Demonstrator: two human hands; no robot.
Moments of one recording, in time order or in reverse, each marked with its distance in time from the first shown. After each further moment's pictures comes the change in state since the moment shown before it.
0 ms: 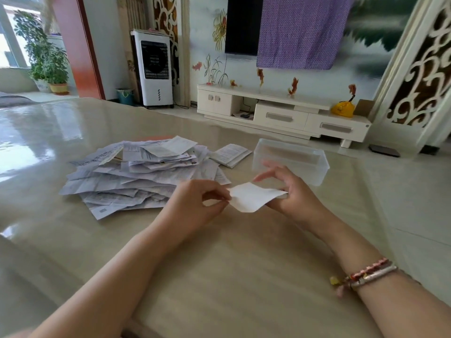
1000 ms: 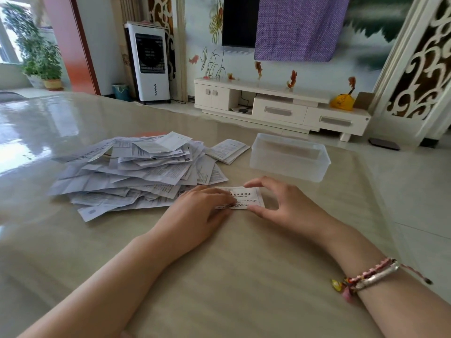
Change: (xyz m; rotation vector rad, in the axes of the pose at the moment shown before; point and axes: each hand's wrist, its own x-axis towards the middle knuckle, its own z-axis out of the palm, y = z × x) left_hand 0.001 -0.016 0.011 0.489 -0.180 0.181; right_hand -0.006 0.003 0.000 -0.363 -0.167 -0.125
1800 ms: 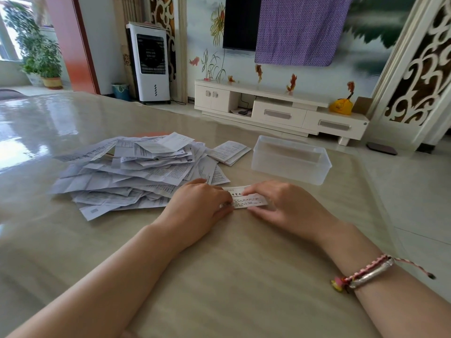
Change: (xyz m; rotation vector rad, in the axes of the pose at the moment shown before) left_hand 0.011 0.001 -0.009 0.224 0.015 0.067; right_hand 0.006 0.001 -0.001 -0.328 -0.019 -0.191
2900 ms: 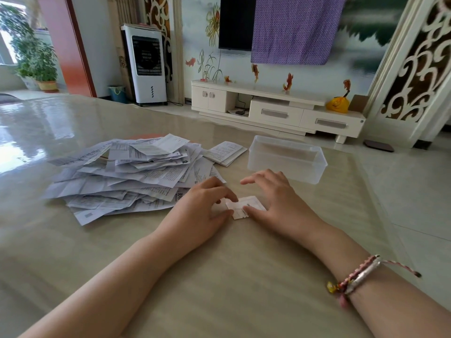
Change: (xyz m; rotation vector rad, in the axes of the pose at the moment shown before) left_hand -0.006 0.012 0.003 -0.421 0.075 -0.117; right_hand 0.002 -0.005 0.011 0.125 0.088 0.200
